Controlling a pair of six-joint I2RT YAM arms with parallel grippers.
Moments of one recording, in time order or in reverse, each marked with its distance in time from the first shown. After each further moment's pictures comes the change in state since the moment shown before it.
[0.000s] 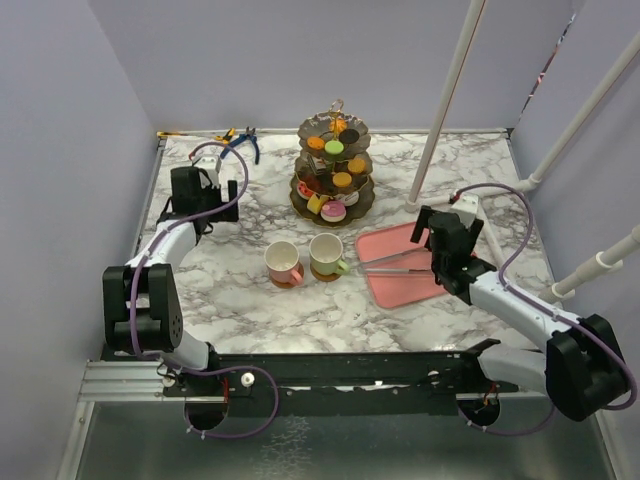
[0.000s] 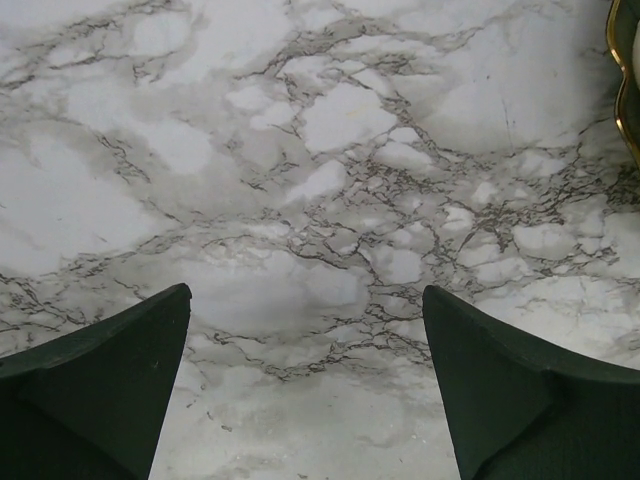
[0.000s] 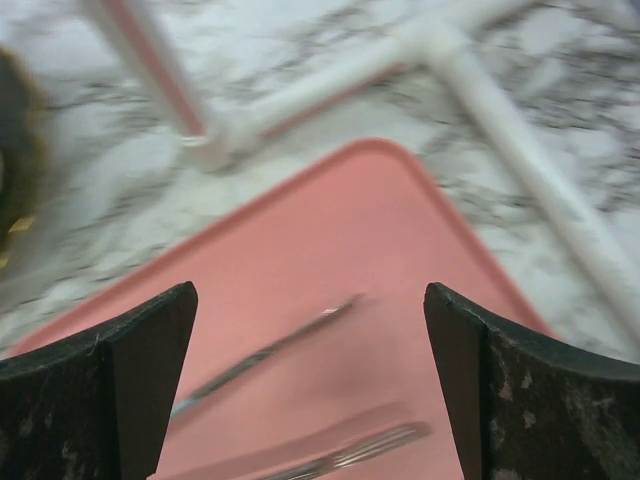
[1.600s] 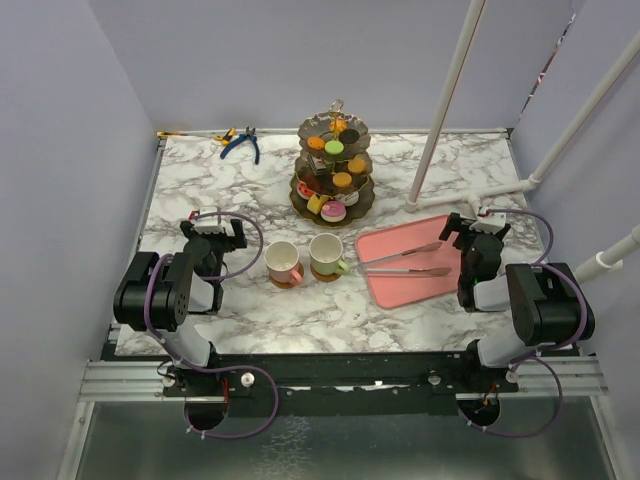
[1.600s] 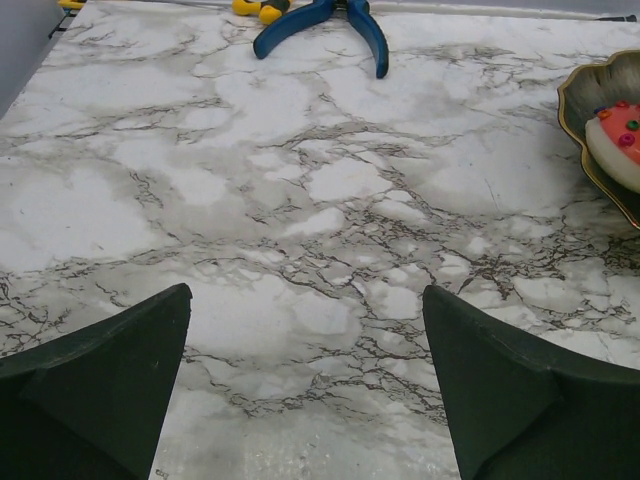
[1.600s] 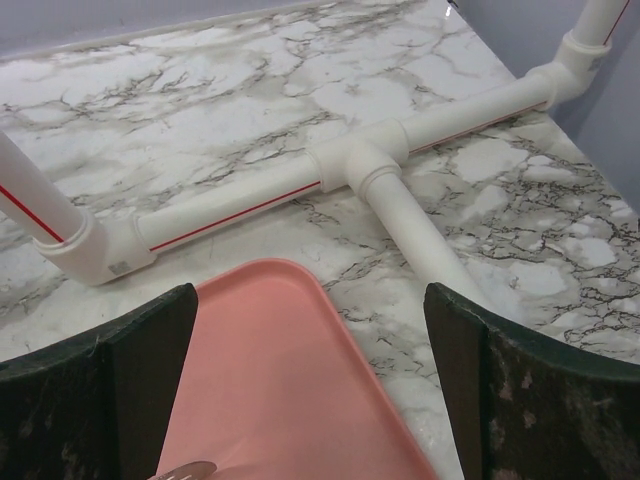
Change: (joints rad) left arm -0.082 0.146 -0.742 1.481 -0.166 -0.096; right arm -0.456 0.383 -0.366 1.142 -0.367 -0.335
